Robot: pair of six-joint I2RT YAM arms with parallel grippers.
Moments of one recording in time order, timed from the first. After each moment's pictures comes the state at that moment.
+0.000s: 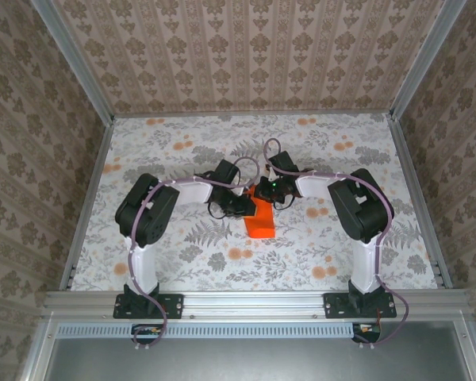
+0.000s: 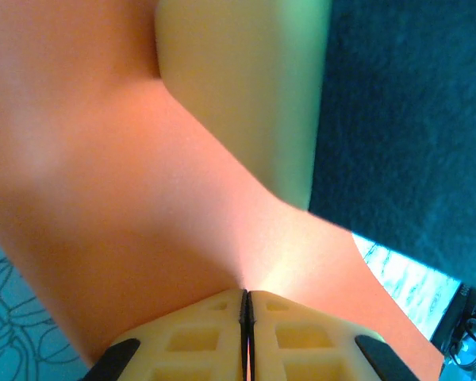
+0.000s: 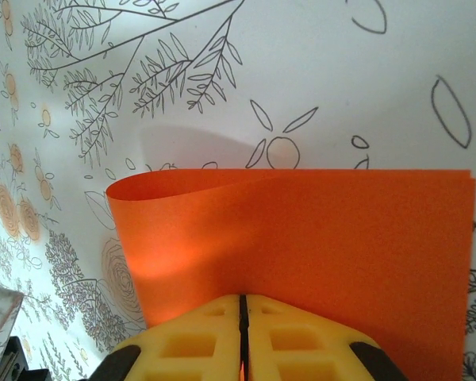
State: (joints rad) left arm -0.65 1.98 1.13 -0.29 0.66 -0.46; right arm 0.45 1.99 1.16 -0.16 -0.38 0.74
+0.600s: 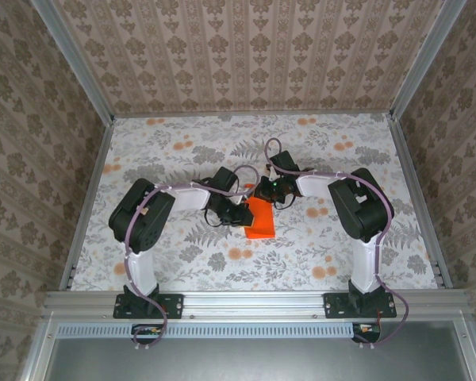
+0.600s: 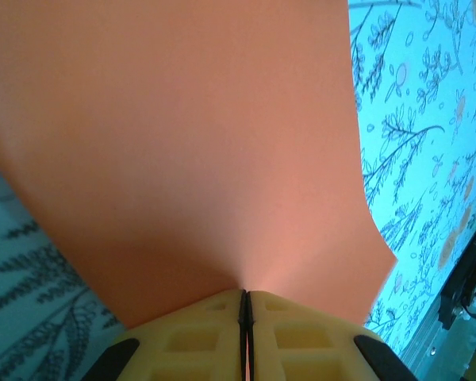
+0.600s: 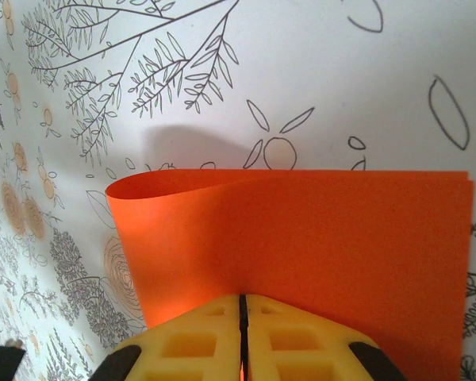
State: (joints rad) left arm -0.68 1.90 1.03 -0.34 0.68 -0.42; right arm 0.44 2.00 1.16 -0.16 -0.40 0.74
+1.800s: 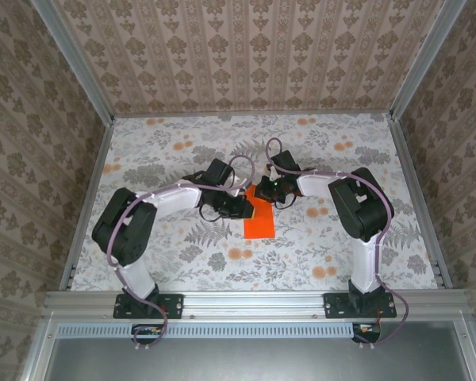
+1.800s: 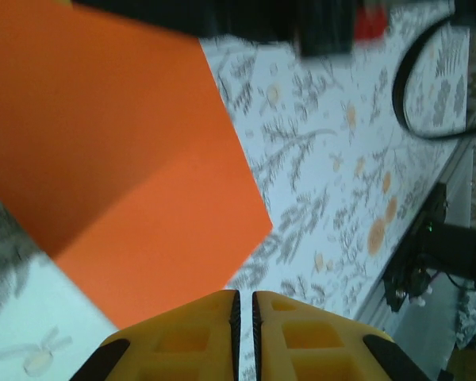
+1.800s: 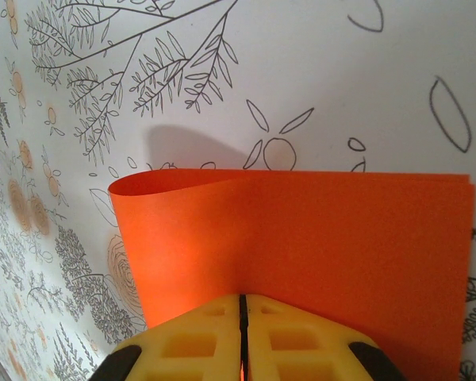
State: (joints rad) left arm -0.66 1.77 1.06 -0.37 0.70 -0.42; right arm 0.43 2.00 1.16 -0.15 -0.43 0.74
